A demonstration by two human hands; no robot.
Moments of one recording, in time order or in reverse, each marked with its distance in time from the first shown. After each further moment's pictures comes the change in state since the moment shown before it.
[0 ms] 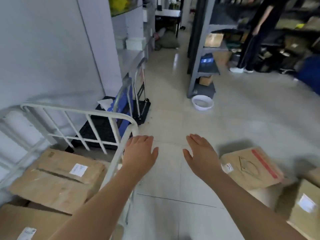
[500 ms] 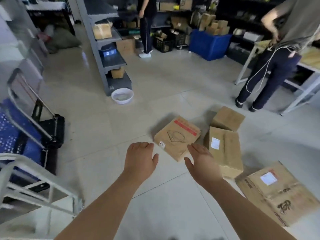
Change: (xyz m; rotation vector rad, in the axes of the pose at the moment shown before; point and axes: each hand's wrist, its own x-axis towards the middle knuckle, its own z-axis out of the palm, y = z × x) left_hand -0.001 0.324 0.076 0.050 -0.151 0.597; right_hand -0.211 0.242 -0.083 -0.029 0.095 0.614
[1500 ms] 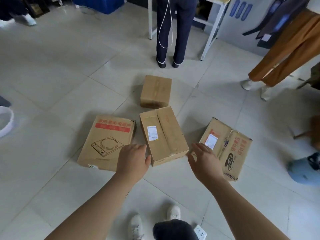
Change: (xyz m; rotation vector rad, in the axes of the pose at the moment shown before) left_hand 0.371 0.309 0.160 -0.048 -0.221 0.551; right_hand 0.133 0.403 0.011 0.026 0.013 0.769
